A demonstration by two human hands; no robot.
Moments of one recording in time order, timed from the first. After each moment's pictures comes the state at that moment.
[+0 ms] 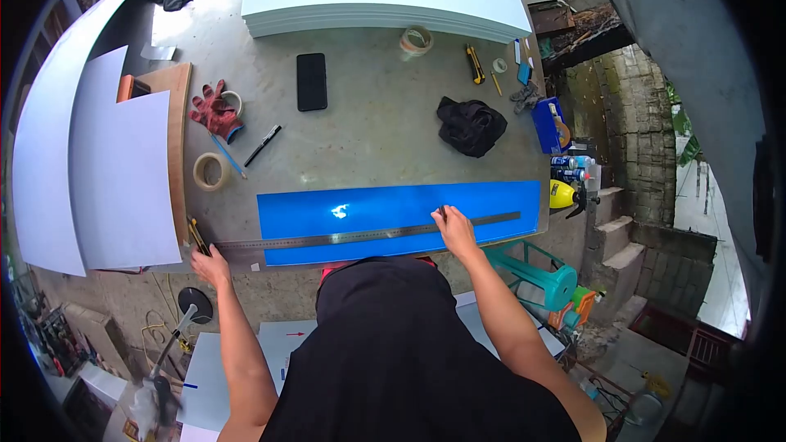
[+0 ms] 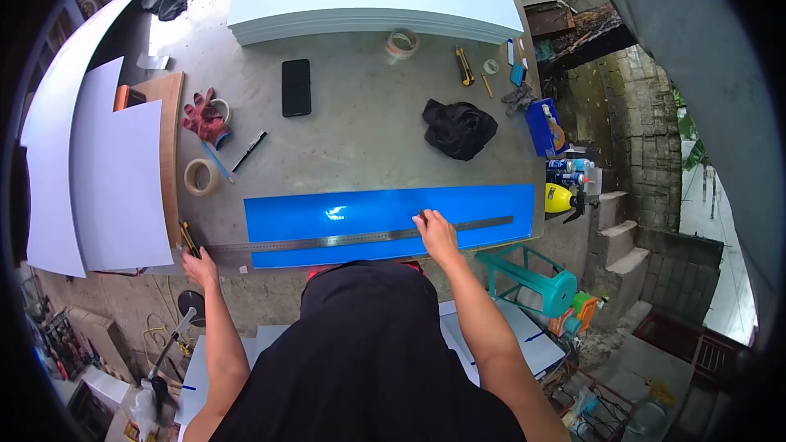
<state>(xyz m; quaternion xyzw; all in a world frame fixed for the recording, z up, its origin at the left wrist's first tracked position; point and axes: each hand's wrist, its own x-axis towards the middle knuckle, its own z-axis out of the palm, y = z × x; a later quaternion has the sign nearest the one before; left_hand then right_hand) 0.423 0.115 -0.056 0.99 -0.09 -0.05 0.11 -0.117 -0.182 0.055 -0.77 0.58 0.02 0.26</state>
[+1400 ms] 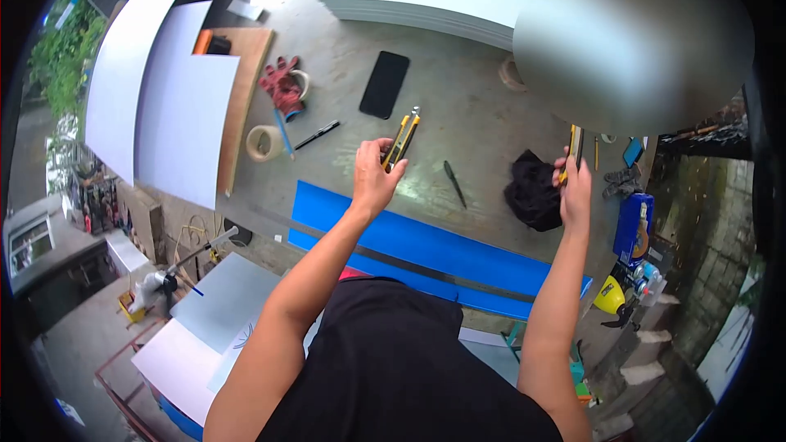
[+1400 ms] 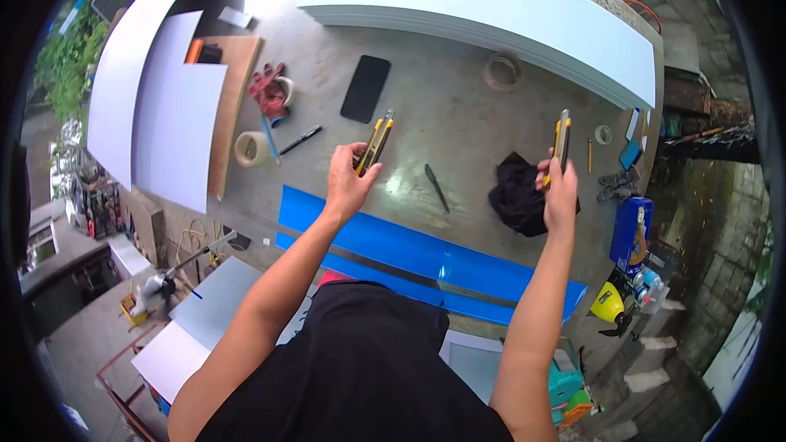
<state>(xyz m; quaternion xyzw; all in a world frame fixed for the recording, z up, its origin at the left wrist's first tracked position) 0.216 -0.244 0.038 0.84 -0.33 -0.20 0.37 -0.122 -0.517 0.036 -0.45 0.49 -0.27 0.69</state>
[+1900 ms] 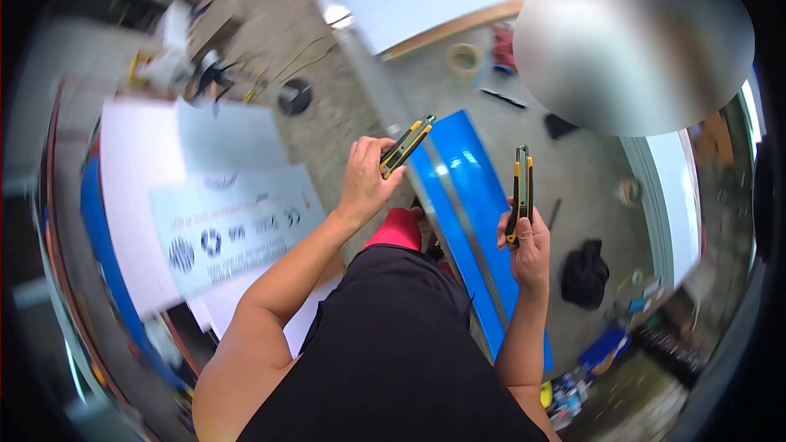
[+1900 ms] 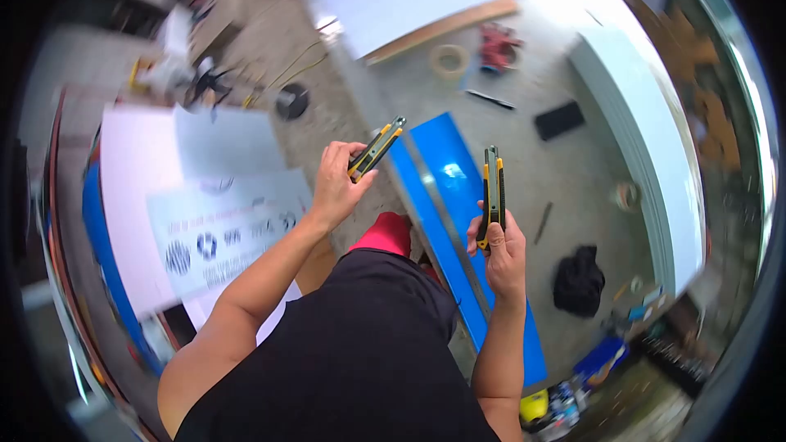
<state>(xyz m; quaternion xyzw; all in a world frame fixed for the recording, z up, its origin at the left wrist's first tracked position) 0.162 0.093 0.167 0.93 -0.16 0.06 0.33 0.032 -0.214 0.172 -0.50 0.11 0.05 0.86</state>
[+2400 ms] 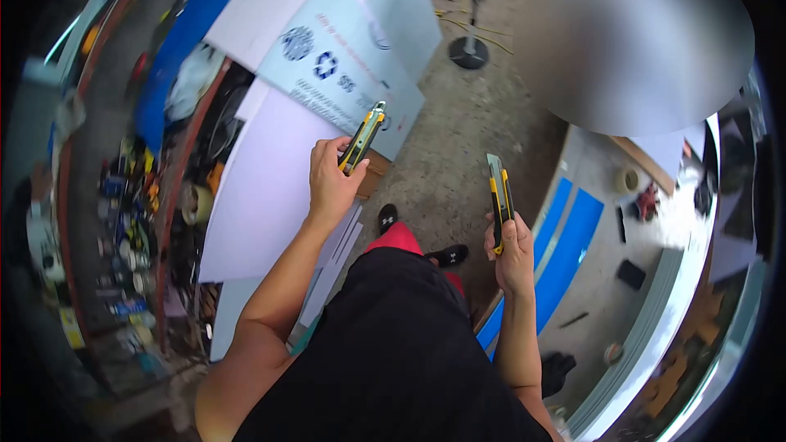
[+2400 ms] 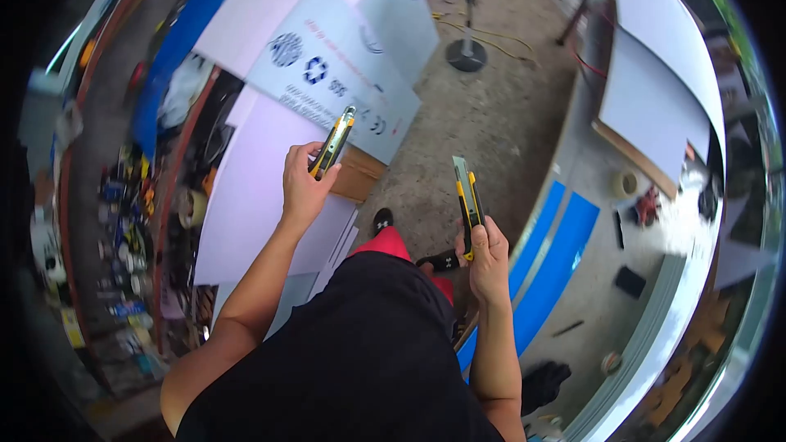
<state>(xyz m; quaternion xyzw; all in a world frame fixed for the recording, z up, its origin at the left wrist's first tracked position) -0.182 0.330 0.223 0.87 0.35 0.27 0.22 -0.016 0.024 0.202 -0.54 -0.14 0.39 0.73</state>
